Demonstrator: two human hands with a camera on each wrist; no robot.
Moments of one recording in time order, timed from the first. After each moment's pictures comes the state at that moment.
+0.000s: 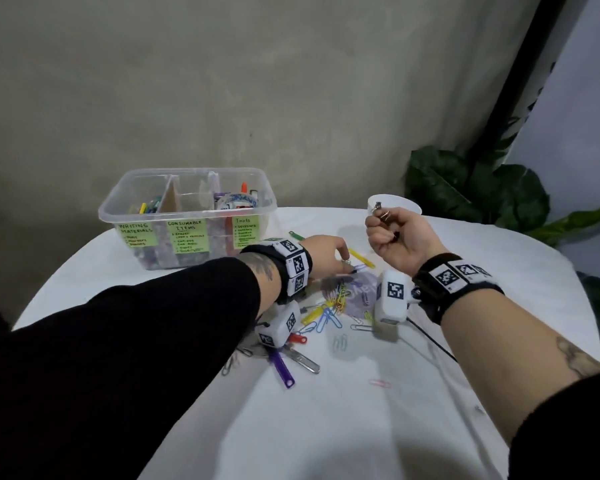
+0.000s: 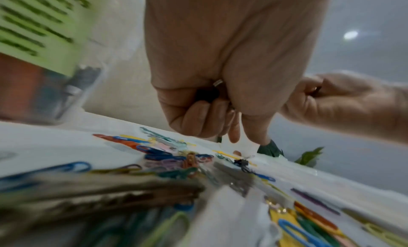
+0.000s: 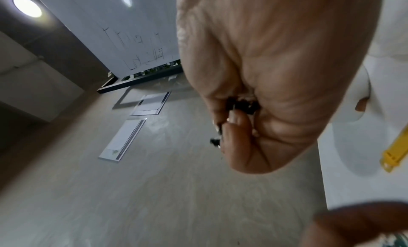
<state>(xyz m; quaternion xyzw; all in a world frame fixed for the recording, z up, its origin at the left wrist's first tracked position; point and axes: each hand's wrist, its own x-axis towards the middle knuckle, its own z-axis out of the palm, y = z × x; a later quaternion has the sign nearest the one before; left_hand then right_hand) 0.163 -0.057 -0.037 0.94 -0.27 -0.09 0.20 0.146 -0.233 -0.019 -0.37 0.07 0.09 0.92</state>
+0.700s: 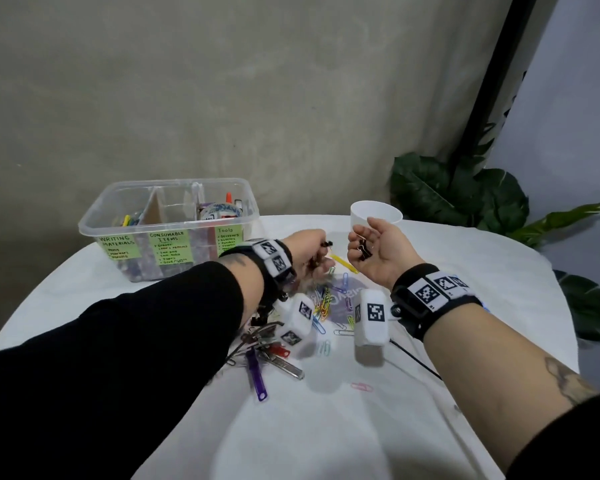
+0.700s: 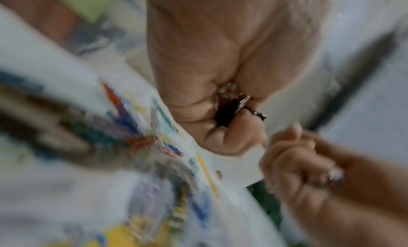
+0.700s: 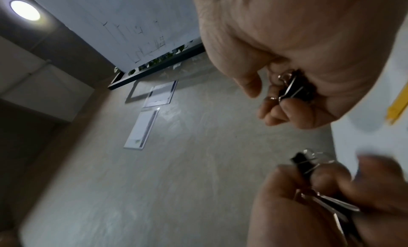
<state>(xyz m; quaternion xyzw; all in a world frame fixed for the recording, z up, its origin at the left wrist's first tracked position) 0.163 -0.075 -0.017 0.70 0.01 -0.33 0.63 0.133 -0.220 -0.022 -0.42 0.19 0.00 0.89</state>
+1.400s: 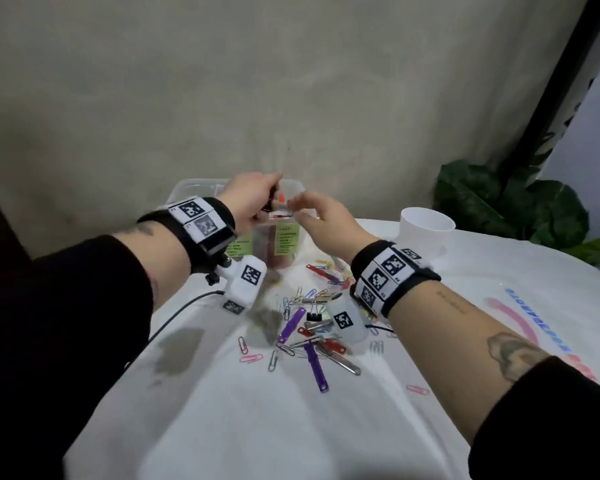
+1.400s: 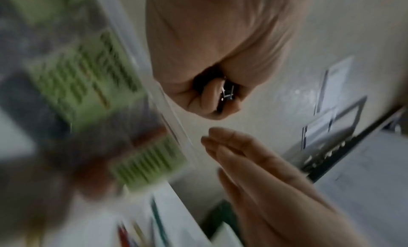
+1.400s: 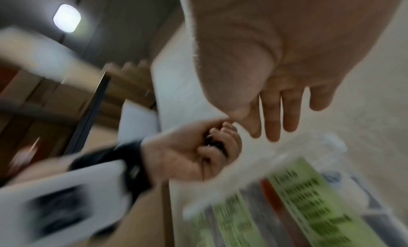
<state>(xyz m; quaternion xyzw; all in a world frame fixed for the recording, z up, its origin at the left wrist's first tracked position) 0.178 0.088 0.045 0.69 0.00 -0.04 0.72 0.148 -0.063 0.013 -0.89 -0.16 -0.11 0.42</state>
